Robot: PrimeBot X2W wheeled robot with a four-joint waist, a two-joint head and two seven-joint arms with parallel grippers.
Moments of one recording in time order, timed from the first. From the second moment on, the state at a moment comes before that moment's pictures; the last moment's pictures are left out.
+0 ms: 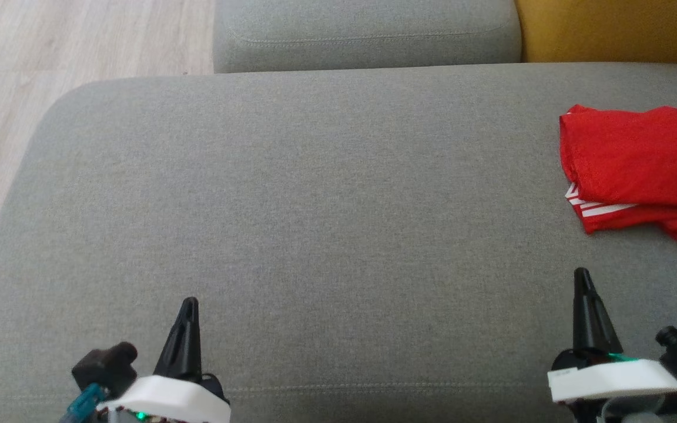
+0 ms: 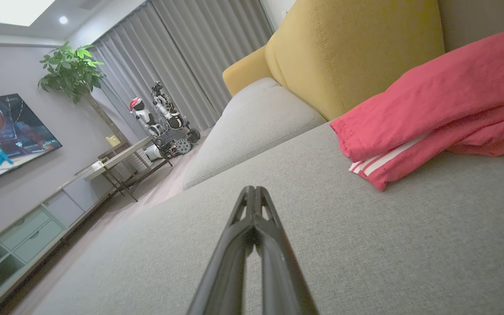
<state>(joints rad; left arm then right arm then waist) 0.13 0.06 -0.21 0.10 -0.44 0.04 -0.19 0.07 -0.05 0.09 0.26 0.41 0.13 -0.19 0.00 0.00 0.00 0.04</state>
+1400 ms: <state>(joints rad) 0.05 0.07 -0.11 0.18 -0.99 -0.03 -0.08 0.01 -0.06 0.02 0.26 0.97 0.13 -0.08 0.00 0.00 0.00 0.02</state>
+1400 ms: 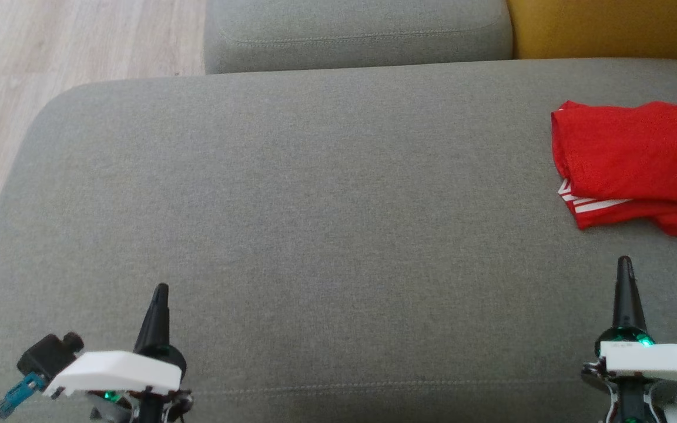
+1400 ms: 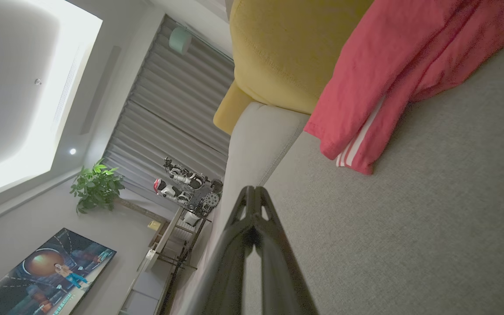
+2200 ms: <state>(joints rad) 0.01 0.07 -0.05 0.22 -1.27 -0.07 -0.02 -0.01 -0.06 -0.03 0.27 1.26 0.13 -0.01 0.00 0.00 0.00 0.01</state>
